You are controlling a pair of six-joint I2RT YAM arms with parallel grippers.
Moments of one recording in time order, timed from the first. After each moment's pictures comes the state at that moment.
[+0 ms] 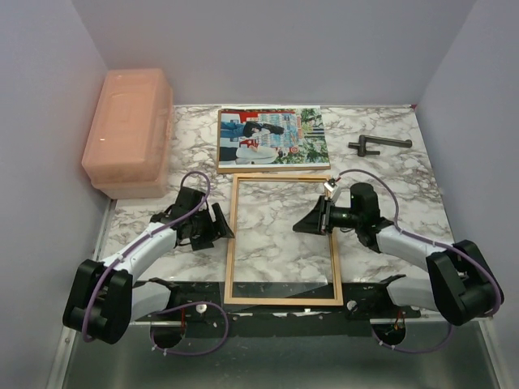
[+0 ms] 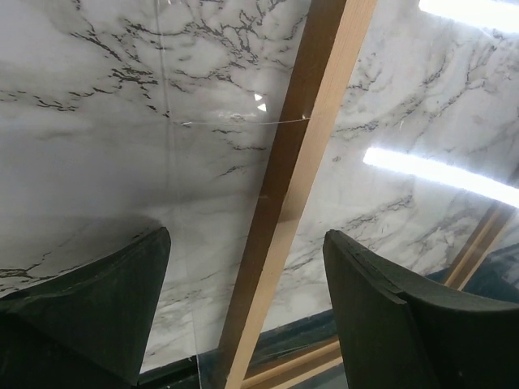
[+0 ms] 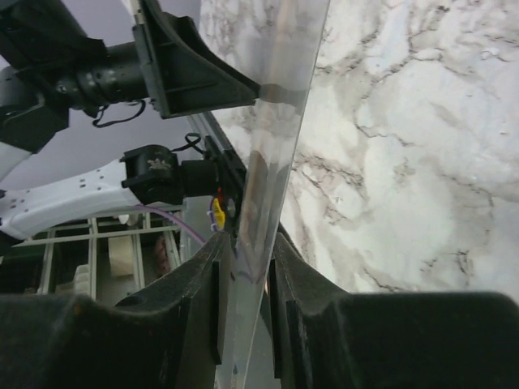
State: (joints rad) left arm -0.33 1.16 0.52 -0.41 0.28 -0.72; right arm 0.38 1.27 0.38 0.40 -0.85 0.90
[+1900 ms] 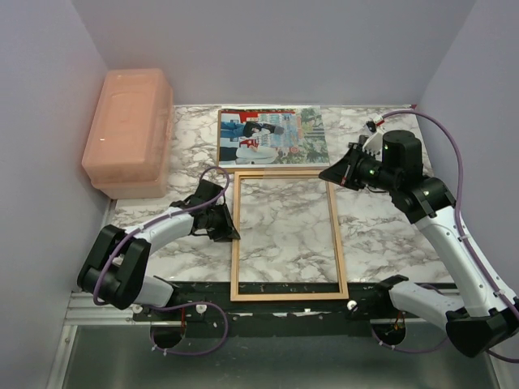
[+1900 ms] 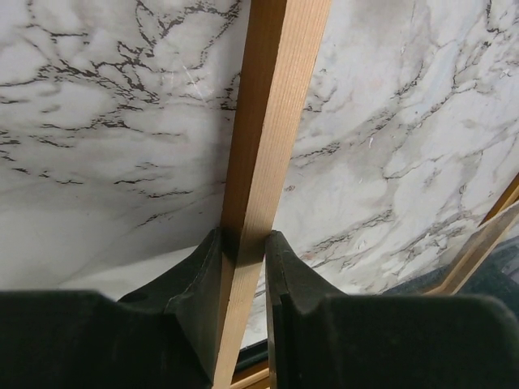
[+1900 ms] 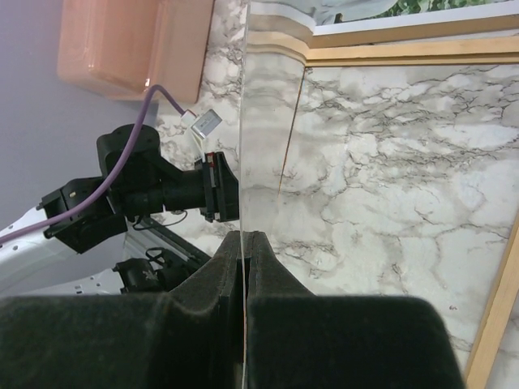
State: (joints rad) left arm -0.45 1.39 0.63 -0.34 0.28 -0.78; right arm 0.38 1.05 1.19 -0.62 -0.35 0.64
